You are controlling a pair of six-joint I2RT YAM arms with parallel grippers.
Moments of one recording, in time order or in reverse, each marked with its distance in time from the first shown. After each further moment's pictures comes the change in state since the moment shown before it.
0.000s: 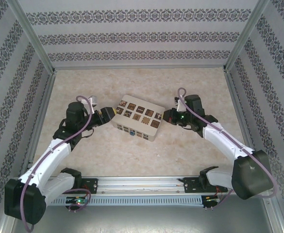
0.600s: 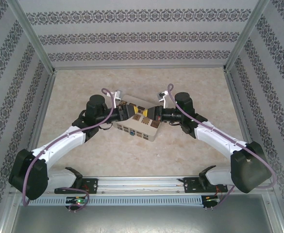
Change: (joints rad) left arm -0.240 0.270 0.137 0.263 0.076 -0.067; right arm 0.155 0.082 0.024 0.352 -0.212 0.146
